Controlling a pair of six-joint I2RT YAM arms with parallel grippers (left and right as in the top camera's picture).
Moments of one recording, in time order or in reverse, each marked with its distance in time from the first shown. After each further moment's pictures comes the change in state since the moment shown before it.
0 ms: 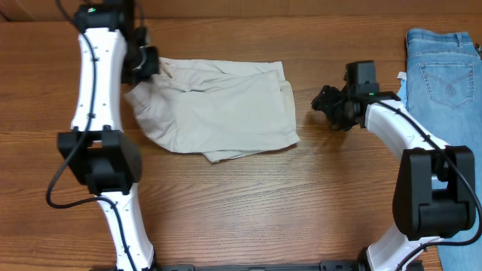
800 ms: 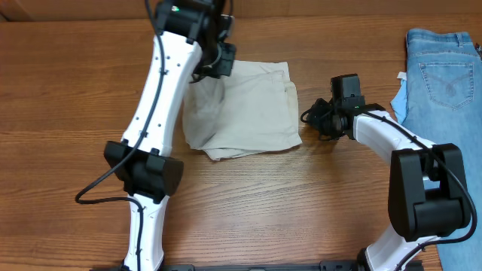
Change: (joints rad) left arm -0.343 0.002 0.191 -0.046 0.006 -0.019; right arm 0.057 0.003 -0.093 0.090 -0.009 0.058
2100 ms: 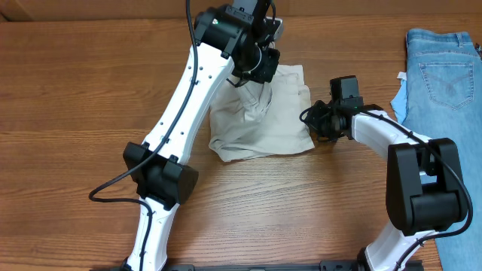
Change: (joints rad) left arm -0.136 0.001 -0.055 0.179 0.195 -0.028; right arm -0.002 0.037 -0.001 0.012 -0.037 0.040
